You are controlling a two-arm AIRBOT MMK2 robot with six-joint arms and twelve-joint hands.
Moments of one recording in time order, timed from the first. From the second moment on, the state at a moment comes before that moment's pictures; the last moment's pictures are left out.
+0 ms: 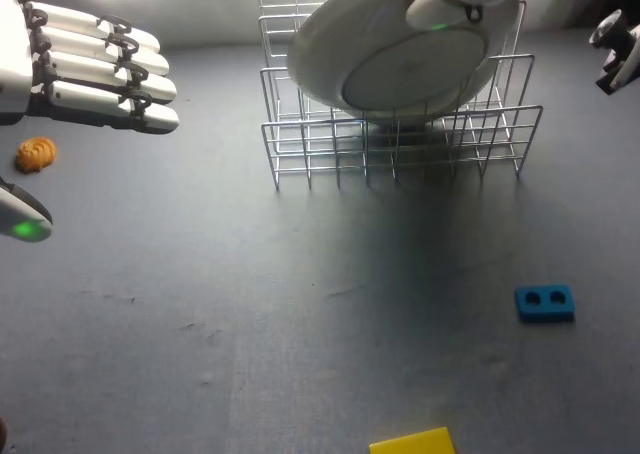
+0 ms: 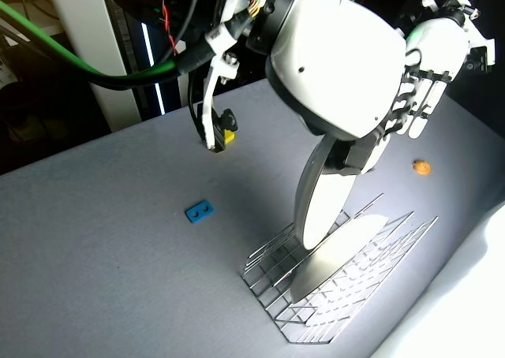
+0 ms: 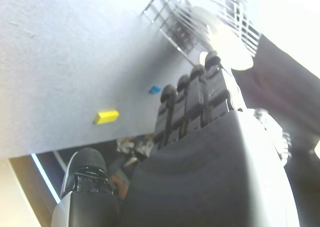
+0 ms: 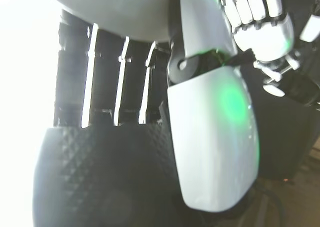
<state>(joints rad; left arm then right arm) 0.31 -0.86 1.52 1.82 -1.04 -0.27 -0.01 -1.08 0.96 -1.10 -0.33 0.36</state>
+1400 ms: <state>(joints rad) 0.31 -0.86 1.48 1.82 -1.07 -0.25 -0.16 -1.19 1.18 -1.11 -0.28 0.41</state>
